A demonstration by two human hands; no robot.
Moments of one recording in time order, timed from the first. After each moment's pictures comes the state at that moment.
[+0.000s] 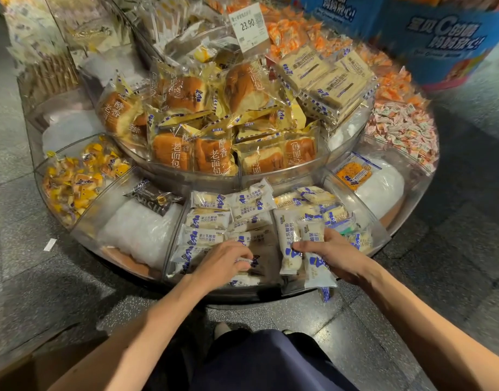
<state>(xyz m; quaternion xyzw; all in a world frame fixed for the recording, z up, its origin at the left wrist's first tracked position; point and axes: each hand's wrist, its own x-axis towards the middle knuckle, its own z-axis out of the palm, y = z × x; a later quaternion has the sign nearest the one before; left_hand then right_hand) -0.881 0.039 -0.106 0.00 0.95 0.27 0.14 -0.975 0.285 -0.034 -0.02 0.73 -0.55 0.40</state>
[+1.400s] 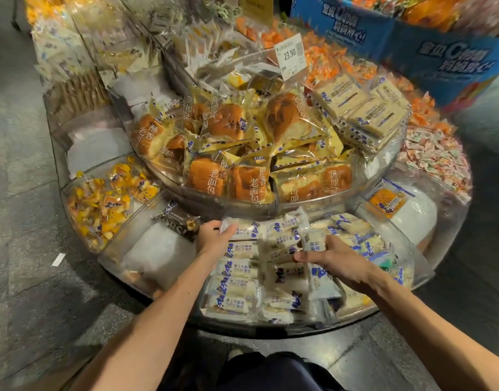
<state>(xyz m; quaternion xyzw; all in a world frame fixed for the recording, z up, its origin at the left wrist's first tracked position) -0.948 -0.073 -0.106 -0.39 0.75 0.53 -0.02 -0.978 0.176 0.036 -0.08 0.74 -0.54 0.39</state>
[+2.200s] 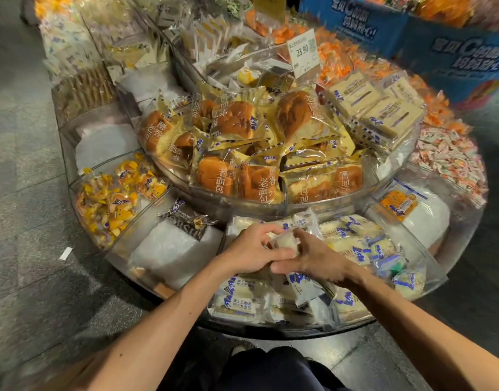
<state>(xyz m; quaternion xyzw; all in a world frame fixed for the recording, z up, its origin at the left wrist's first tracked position) -0.933 -0.028 -0.017 -0.10 0.82 0.54 0.18 -0.991 0.141 -0.015 -0.16 0.77 -0.44 0.43</state>
